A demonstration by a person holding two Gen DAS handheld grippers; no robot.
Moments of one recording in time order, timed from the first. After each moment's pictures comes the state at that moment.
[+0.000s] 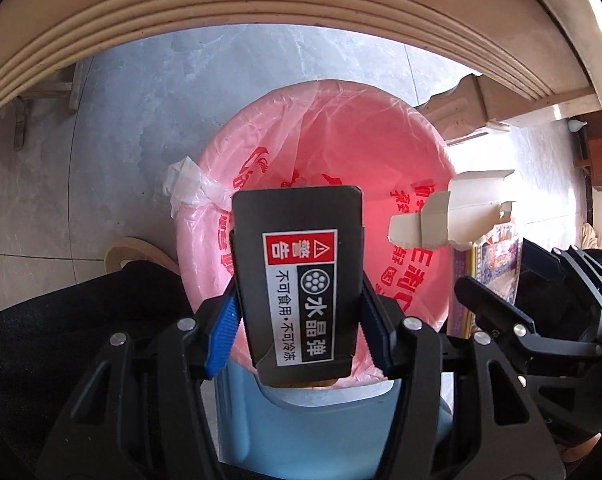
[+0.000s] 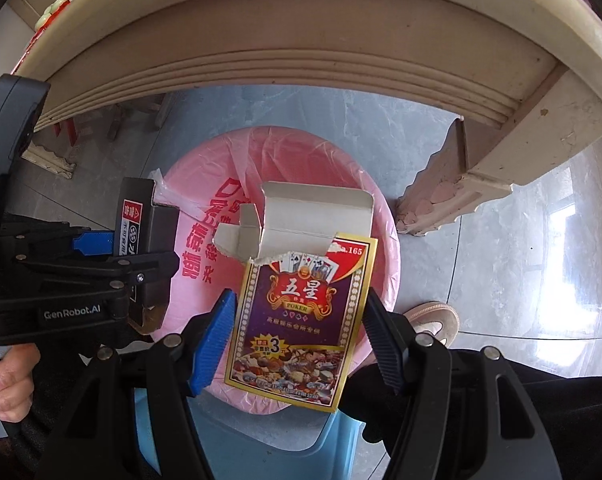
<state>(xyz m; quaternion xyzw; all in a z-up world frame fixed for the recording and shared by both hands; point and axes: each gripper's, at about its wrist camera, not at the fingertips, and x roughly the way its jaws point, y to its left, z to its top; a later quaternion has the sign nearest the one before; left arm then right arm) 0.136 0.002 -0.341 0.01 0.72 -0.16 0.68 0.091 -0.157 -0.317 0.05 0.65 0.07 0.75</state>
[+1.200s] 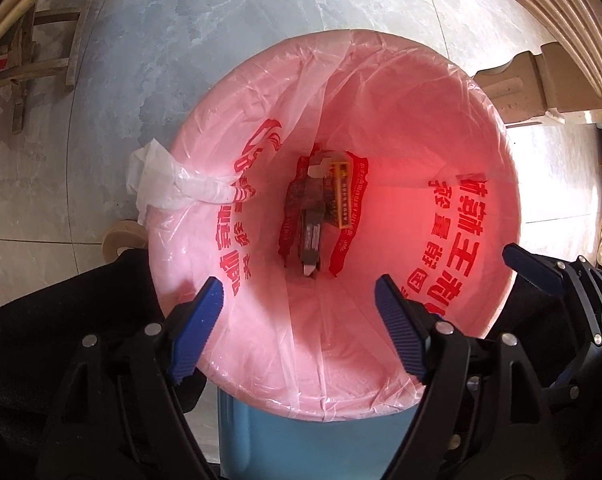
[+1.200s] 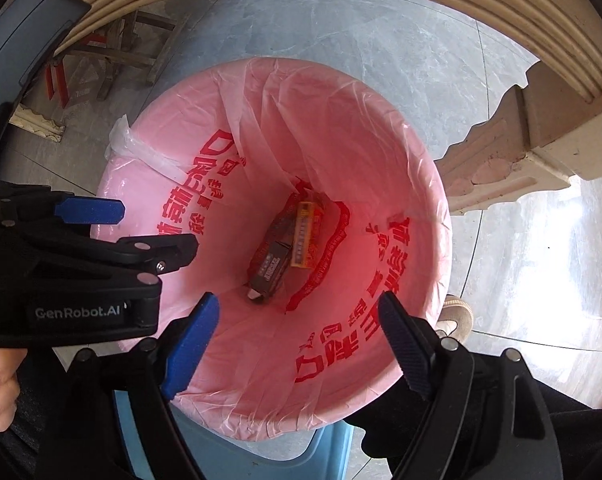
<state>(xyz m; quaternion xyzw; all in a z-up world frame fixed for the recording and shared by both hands) 0.149 -0.011 -0.389 0.03 0.76 -0.13 0.64 0.103 -0.137 -0.380 0.02 0.69 0.09 0.72</state>
